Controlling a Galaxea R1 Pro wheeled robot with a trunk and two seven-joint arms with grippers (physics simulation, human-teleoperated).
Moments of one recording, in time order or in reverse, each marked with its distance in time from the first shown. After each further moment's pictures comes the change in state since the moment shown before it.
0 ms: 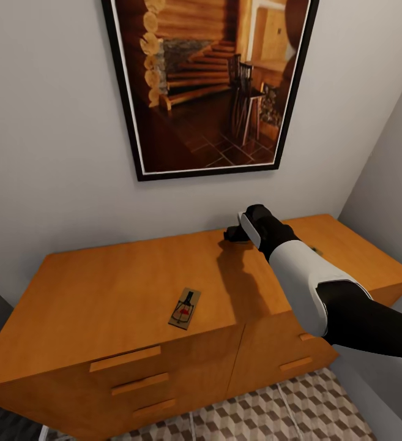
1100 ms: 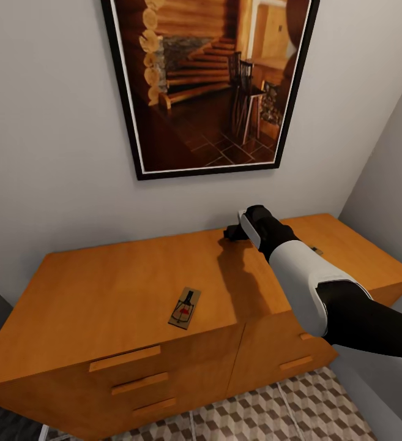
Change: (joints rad) left arm 0.000 0.000 0.000 0.000 0.000 0.000 0.000; right arm 0.000 0.000 -0.001 0.005 0.011 -0.040 0.001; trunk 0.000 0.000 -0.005
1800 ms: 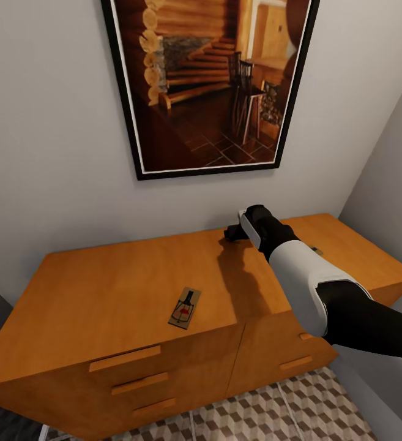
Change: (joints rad) left arm 0.000 0.000 0.000 0.000 0.000 0.000 0.000; right arm 0.000 0.000 0.001 -0.003 0.015 0.002 -0.002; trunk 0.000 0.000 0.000
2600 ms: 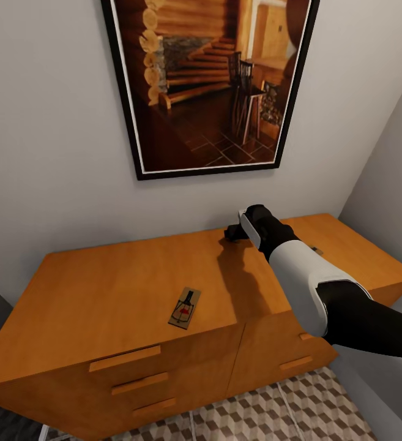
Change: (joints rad) left arm 0.000 0.000 0.001 0.000 0.000 0.000 0.000; right arm 0.000 0.000 -0.001 -0.003 -0.013 0.002 -0.011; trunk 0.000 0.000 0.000
